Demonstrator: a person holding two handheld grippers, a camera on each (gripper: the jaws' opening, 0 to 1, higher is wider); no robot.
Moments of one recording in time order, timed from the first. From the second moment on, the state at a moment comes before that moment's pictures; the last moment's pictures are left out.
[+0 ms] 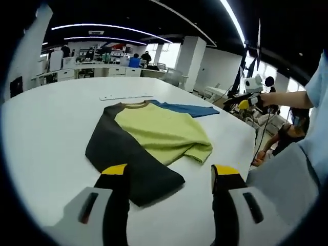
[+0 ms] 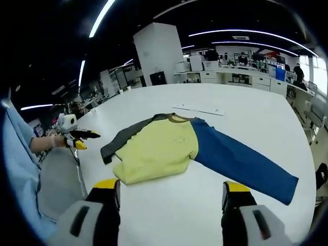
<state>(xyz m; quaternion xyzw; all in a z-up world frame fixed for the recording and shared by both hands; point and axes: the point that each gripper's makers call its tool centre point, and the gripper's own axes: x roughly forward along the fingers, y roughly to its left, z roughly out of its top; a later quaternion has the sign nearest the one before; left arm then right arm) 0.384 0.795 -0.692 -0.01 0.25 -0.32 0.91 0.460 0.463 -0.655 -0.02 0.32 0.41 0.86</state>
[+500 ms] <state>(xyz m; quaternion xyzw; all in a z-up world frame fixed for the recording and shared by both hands) 0.382 0.774 -0.723 0.22 0.24 -0.37 0.87 0.453 0.459 -0.659 -0.02 0.33 0.40 0.85</state>
